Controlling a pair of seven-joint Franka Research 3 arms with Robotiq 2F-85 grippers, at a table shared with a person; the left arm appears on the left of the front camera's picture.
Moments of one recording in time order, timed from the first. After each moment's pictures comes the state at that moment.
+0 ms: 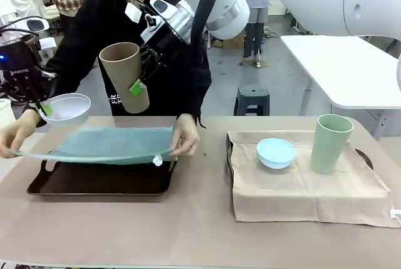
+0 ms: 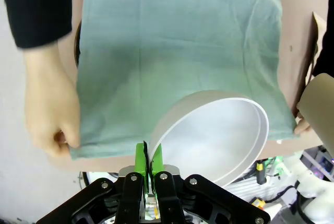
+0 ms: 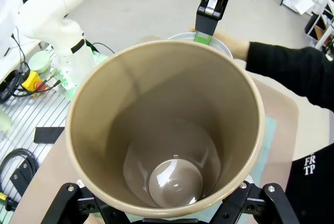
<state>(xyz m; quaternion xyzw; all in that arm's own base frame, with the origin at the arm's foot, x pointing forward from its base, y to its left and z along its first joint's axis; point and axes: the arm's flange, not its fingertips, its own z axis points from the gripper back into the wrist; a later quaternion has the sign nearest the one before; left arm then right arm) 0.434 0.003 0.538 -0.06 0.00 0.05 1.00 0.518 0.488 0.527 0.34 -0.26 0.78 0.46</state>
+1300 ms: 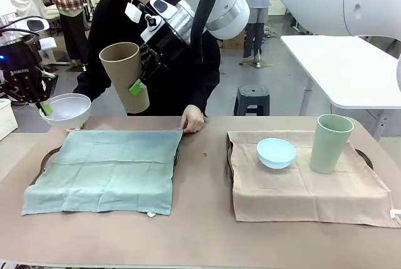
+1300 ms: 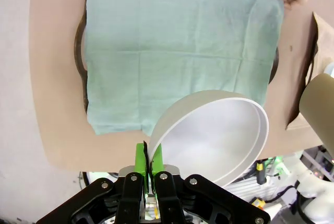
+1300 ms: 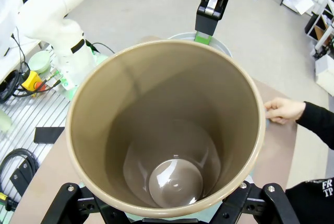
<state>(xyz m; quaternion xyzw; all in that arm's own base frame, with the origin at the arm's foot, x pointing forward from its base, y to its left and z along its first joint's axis) 0.434 0.003 0.538 -0.06 0.00 0.05 1.00 0.518 0.488 0.527 0.34 -0.26 0.78 0.46</state>
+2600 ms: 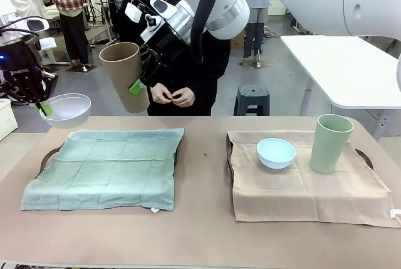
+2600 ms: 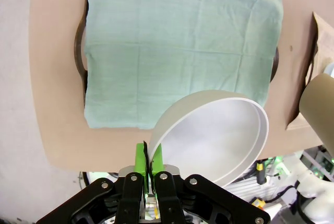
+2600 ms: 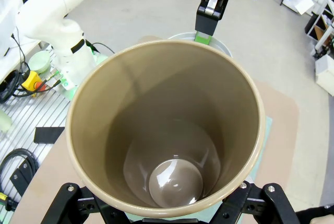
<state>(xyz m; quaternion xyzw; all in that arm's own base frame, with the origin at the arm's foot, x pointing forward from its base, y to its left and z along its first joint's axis) 0.434 0.003 0.538 -0.06 0.00 0.05 1.00 0.518 0.488 0.527 0.34 -0.26 0.78 0.46</state>
